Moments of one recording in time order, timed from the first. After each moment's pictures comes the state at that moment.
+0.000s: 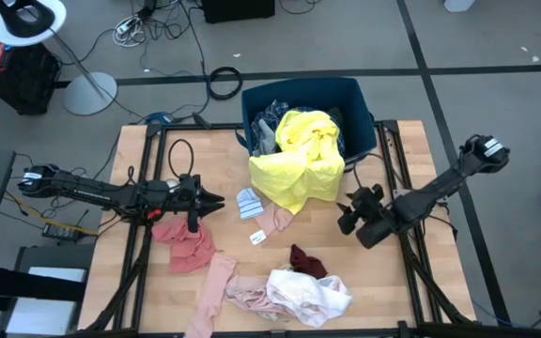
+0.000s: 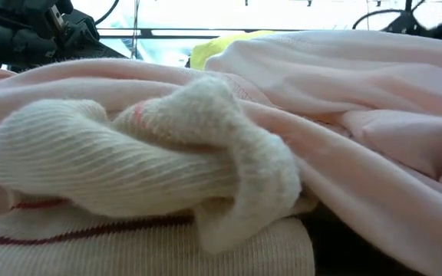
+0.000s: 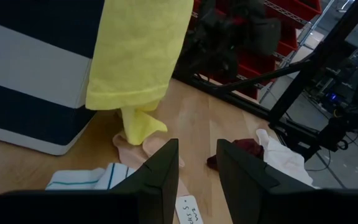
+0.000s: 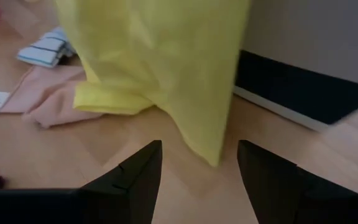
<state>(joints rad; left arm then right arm) -0.10 0.69 0.16 0.42 -0.15 -0.45 0.55 1.11 0.55 -0.67 0.91 1.25</state>
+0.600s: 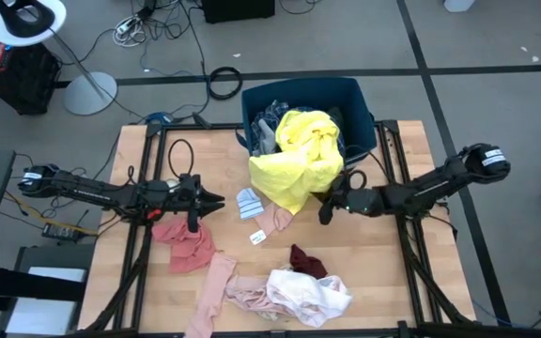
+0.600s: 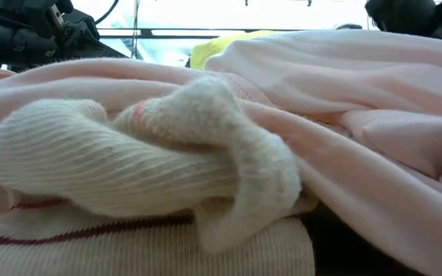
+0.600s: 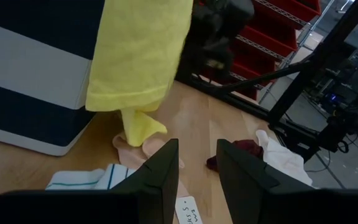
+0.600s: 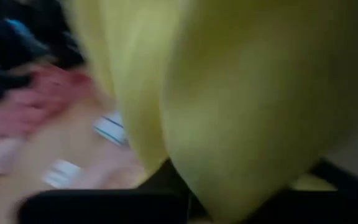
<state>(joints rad) -0.10 0.69 0.16 0.43 -0.15 -0.45 0.18 1.22 0.35 0.48 0.62 0.47</state>
